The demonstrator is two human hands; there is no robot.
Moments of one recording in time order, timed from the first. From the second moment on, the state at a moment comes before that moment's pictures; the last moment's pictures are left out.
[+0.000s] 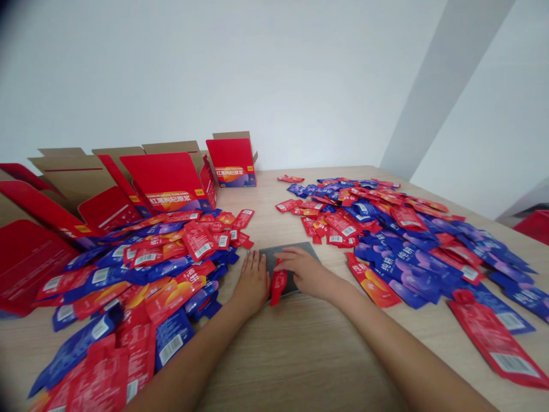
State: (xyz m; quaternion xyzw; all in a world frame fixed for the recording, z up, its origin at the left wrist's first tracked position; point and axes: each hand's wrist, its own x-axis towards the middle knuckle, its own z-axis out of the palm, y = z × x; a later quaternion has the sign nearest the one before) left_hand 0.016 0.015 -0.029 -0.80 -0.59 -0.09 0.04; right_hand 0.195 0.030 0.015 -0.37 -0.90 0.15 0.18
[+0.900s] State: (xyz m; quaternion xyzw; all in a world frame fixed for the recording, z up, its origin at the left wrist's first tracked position) left_hand 0.017 0.015 -0.029 -0.80 -0.60 -0.07 0.04; right_hand 0.206 0.044 -0.030 -0.40 -0.90 0.09 0.15
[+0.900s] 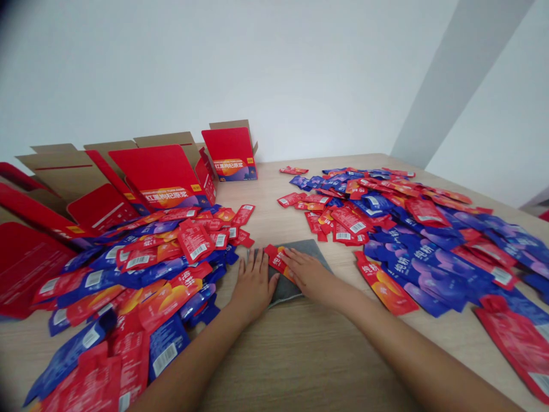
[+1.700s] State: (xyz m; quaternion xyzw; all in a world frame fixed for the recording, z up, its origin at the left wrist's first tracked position) left_hand 0.015 0.014 -0.027 -0.80 -0.59 -0.09 0.04; right_hand 0.179 0.029 0.019 -0.48 -0.86 -0.05 0.19
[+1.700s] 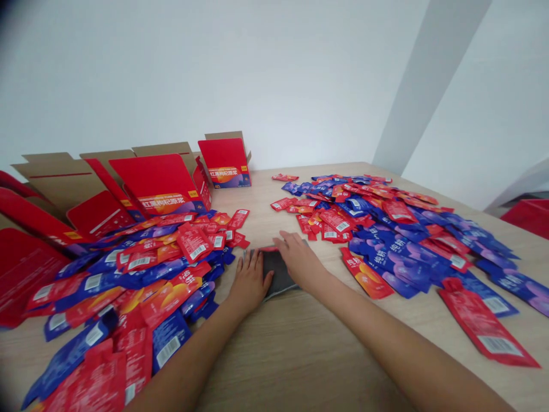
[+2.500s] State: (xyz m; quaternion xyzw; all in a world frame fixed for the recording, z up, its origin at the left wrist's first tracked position) left_hand 0.016 0.013 -0.027 -0.80 -0.59 -0.08 0.04; right_hand 0.174 0.094 0.006 -0.56 -0.83 0.02 0.06
